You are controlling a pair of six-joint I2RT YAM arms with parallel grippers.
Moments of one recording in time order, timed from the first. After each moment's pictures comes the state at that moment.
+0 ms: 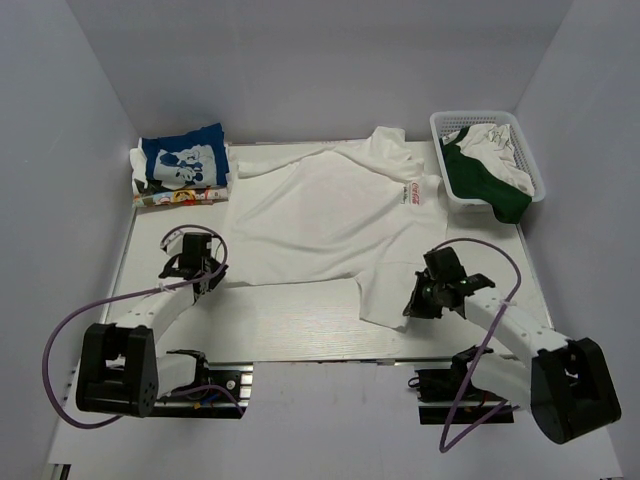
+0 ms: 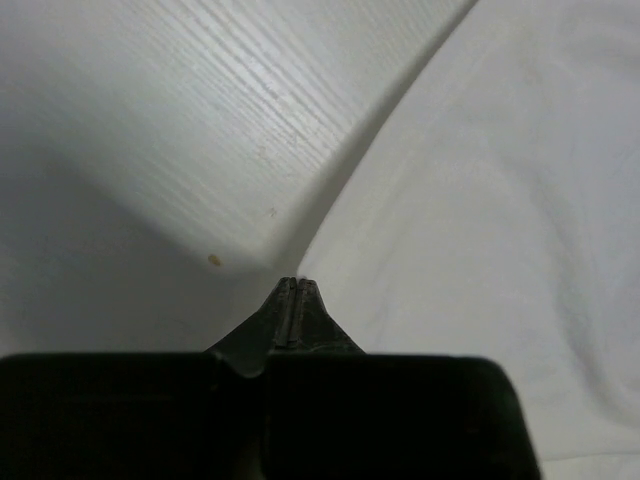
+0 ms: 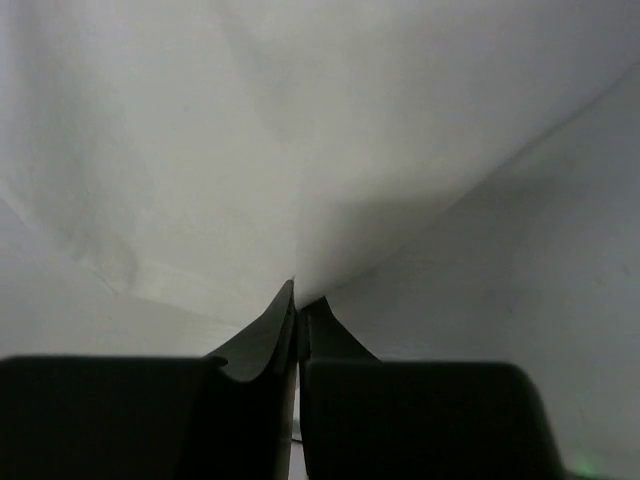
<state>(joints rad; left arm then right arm) -0.11 1.19 0.50 -0.22 -0.22 -0.92 0.38 1.07 0.46 -0.51 -0.15 0.63</state>
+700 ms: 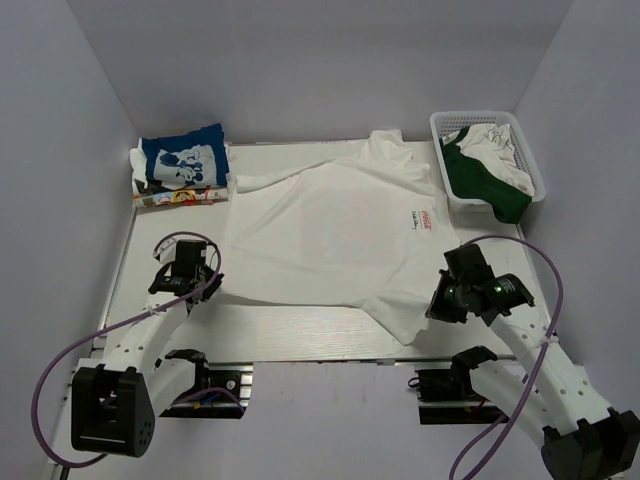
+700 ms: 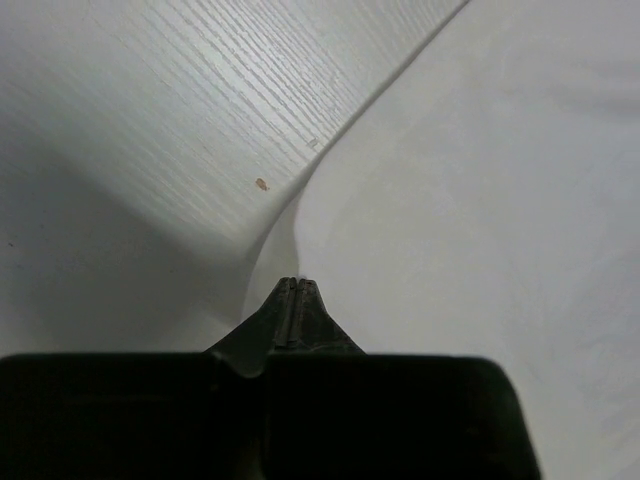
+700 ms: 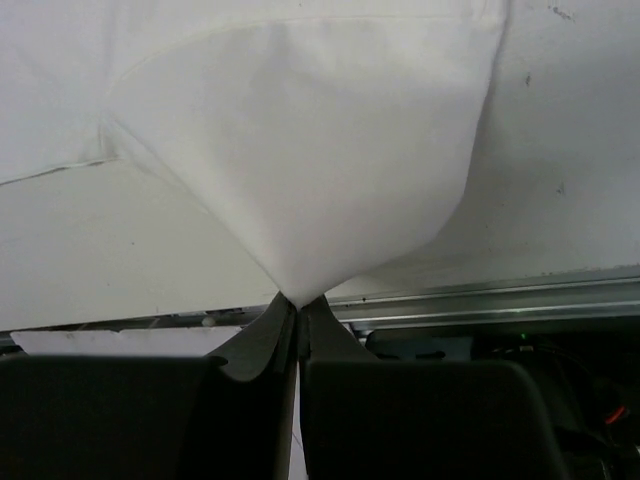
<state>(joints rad) -0.11 0.98 0.50 -0.47 -0.21 -0.94 0.38 0.76 0.70 -1.07 -0.01 0.70</state>
